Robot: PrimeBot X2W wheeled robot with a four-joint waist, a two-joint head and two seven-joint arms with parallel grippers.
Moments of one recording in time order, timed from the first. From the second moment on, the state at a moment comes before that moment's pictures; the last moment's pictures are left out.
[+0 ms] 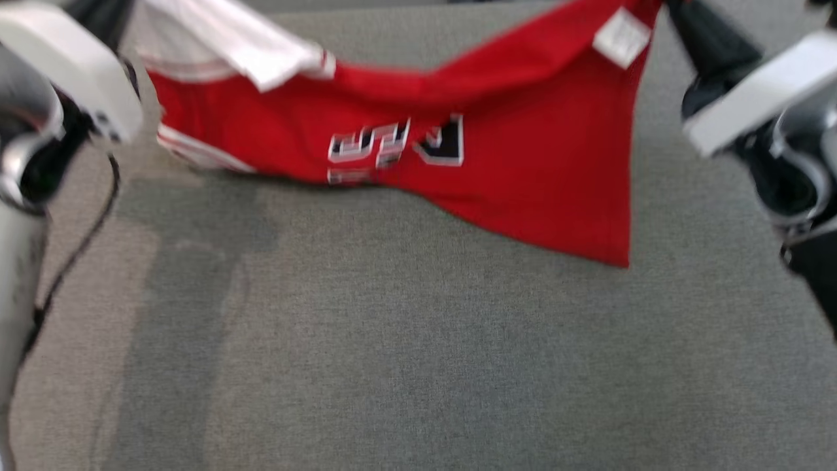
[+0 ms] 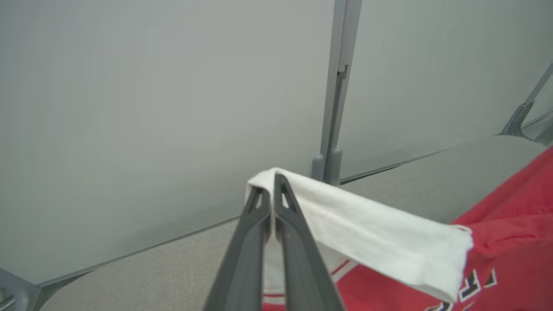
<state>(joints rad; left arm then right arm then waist) -0.90 0.43 -0.29 0.35 -0.57 -0.13 0.33 -0.90 -0.40 0.51 0.34 0.92 0.13 0.04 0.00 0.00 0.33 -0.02</state>
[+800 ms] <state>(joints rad) -1.82 0.42 -0.43 0.87 -0.63 -0.13 0.08 -1.73 -0.42 0.67 0.70 1.08 0.13 -0.23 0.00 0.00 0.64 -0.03</state>
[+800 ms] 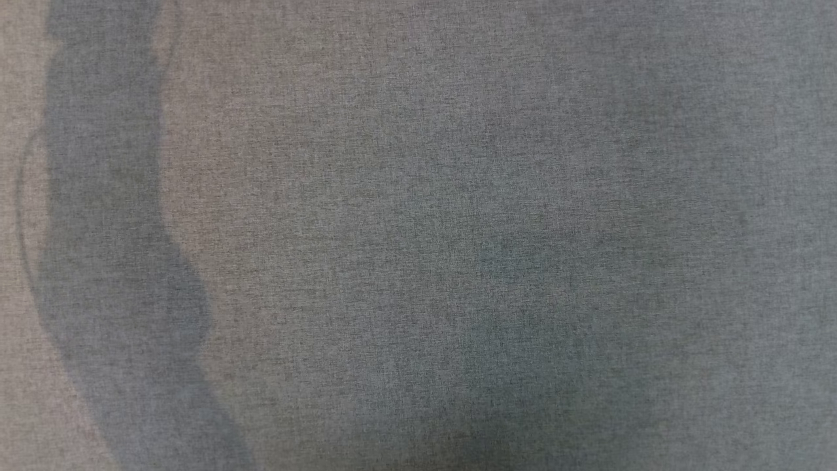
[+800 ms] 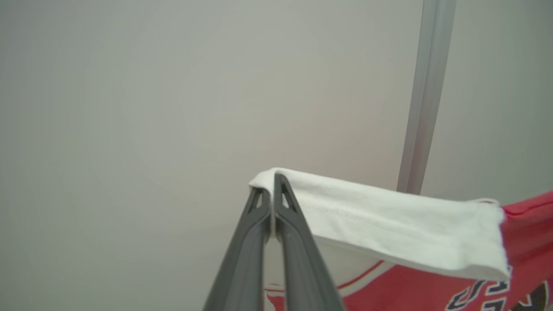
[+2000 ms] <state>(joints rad) -0.96 0.65 -0.85 0.57 -1.14 -0.13 0.30 -1.05 -0.56 1.20 0.52 1.47 0.13 -0.06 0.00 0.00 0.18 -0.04</state>
